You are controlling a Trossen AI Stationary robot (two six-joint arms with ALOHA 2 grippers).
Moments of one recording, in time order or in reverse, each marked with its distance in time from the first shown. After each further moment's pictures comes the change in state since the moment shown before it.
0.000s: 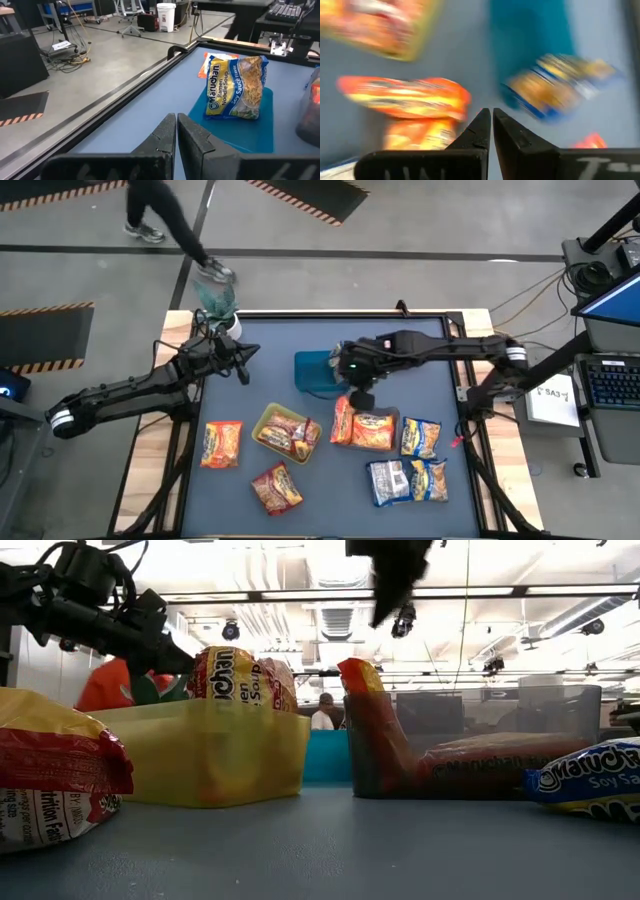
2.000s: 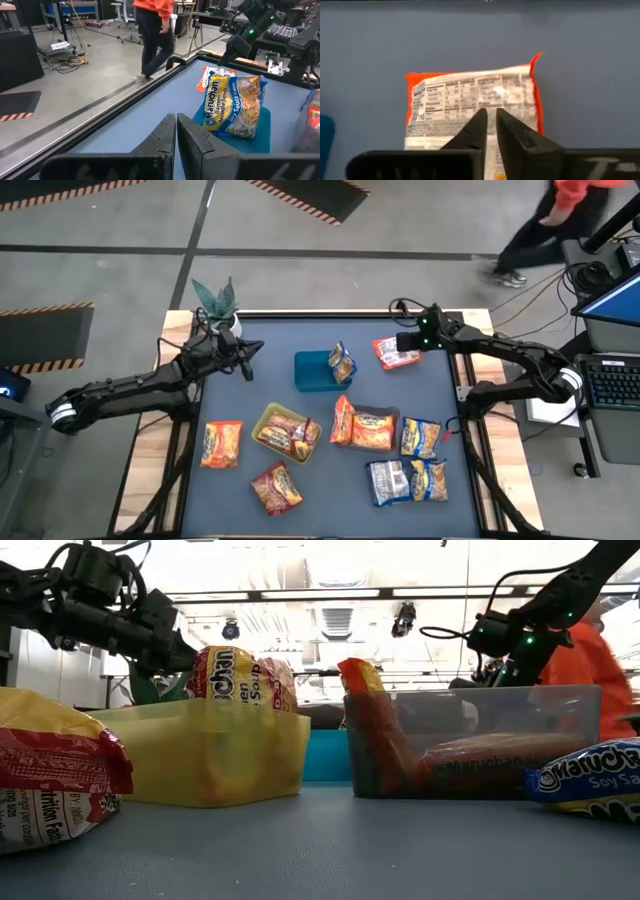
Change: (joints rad) left arm 0.000 0.097 0.000 0.145 0.000 -0.080; right arm -0.835 -0.470 -1.086 0.806 -0.046 0.494
